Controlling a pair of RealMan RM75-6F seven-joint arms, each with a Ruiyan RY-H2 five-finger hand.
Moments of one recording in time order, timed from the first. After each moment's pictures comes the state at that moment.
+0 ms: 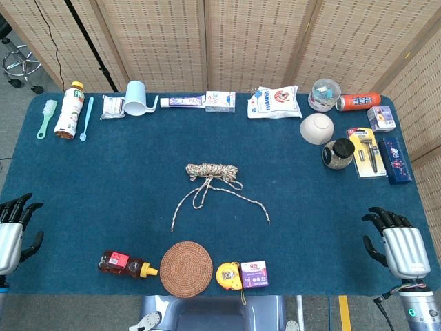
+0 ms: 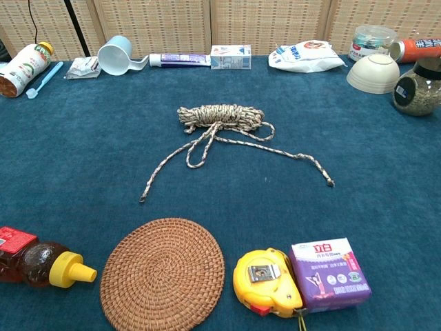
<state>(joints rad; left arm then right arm) -0.06 -1.11 -0.04 -1.75 1.46 1.52 0.26 0.09 -1.15 0.06 -1.63 -1.55 1.51 -0.11</state>
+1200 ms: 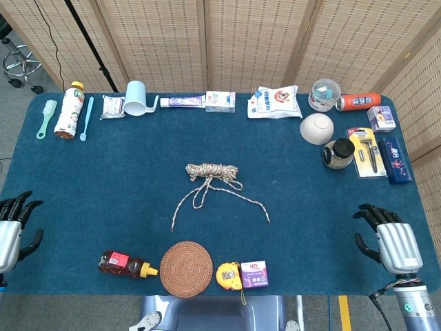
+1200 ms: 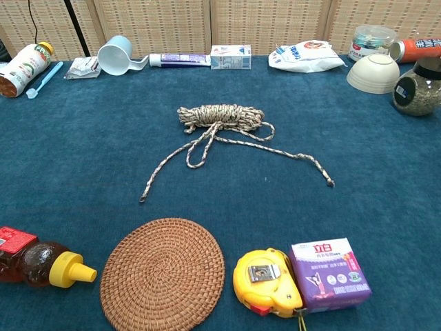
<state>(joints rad) -0.07 -1.08 -0.05 -1.75 1.48 1.51 0.23 0.13 -1.14 0.07 -1.66 -1.56 1.46 0.00</state>
